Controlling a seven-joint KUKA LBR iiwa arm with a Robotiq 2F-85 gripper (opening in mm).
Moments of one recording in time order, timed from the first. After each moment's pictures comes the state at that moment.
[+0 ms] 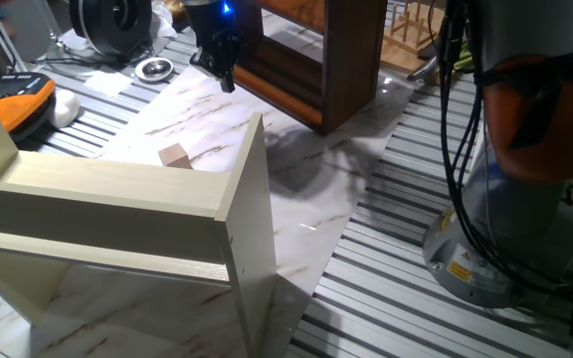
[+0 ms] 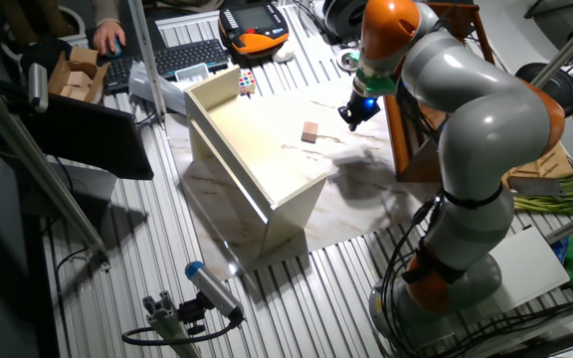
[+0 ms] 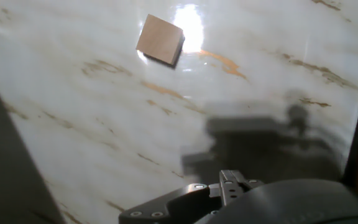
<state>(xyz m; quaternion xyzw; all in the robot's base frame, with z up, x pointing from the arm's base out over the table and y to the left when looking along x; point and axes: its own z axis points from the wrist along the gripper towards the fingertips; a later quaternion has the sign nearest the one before) 0.522 0.007 0.229 -0.06 -1.00 -0.02 0.06</state>
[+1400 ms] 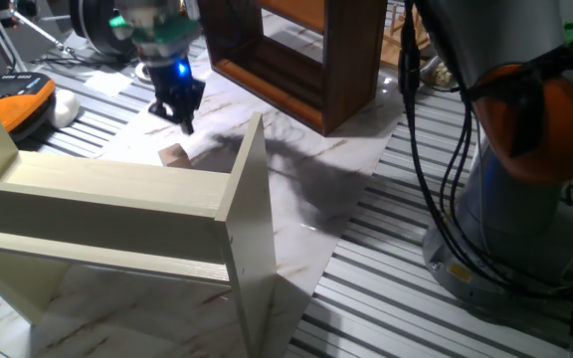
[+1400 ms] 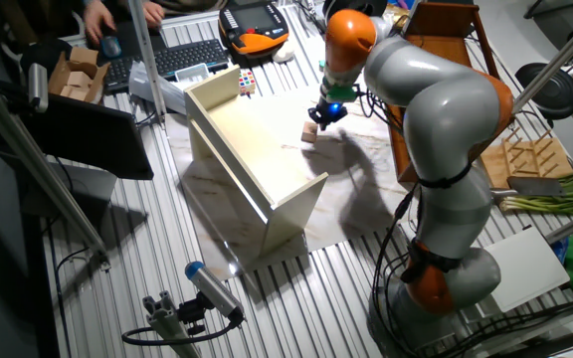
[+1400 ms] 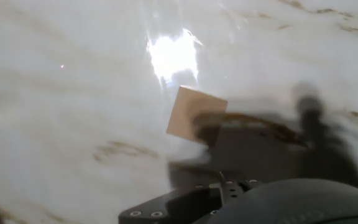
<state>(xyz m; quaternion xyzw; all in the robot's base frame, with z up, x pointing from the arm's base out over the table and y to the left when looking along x) 0.607 0.046 0.113 -0.11 -0.99 -0.02 0.02</state>
